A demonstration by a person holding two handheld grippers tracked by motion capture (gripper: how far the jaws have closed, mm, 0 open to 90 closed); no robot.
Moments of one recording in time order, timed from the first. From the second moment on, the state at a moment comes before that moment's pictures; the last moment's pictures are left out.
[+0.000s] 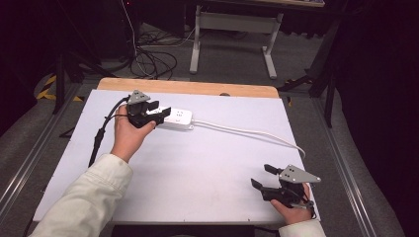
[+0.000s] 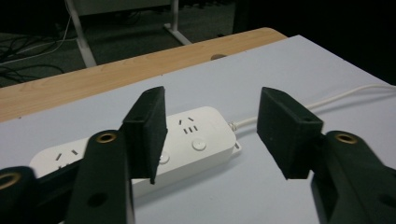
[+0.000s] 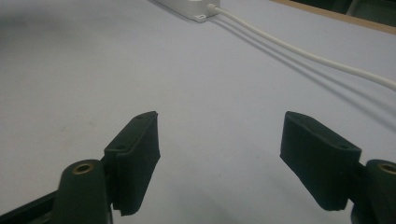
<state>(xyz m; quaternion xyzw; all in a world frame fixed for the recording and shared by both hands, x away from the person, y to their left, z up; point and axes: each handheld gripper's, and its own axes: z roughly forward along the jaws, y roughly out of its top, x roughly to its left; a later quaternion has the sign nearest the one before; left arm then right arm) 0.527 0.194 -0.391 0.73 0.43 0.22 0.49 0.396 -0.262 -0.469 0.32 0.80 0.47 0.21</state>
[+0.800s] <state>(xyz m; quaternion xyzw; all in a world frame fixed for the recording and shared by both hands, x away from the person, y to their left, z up) 0.435 0.240 -0.380 0.74 0.35 0.20 0.54 0.396 -0.260 -0.469 0.32 0.80 0.47 0.21</state>
